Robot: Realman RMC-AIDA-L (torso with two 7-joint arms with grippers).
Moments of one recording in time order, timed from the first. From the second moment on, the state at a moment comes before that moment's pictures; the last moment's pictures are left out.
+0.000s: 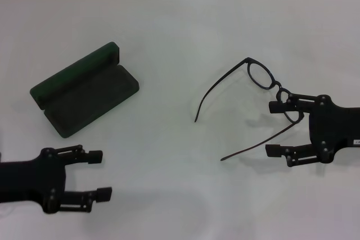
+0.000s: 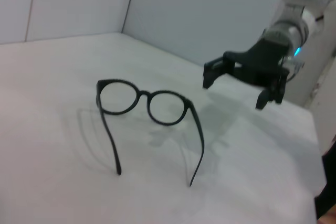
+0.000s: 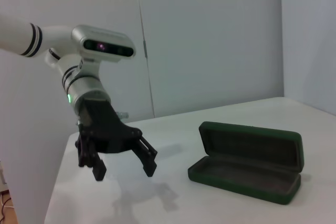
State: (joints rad) left arm -0.25 -2.01 0.72 0.73 2.05 1.84 -1.27; right arm 0.48 2.01 -0.96 -0.65 -1.82 -1.65 1.15
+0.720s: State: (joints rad) left arm -0.43 -2.02 0.72 1.21 2.18 1.84 -1.81; right arm 0.48 2.01 -0.96 -0.65 -1.82 -1.66 1.16
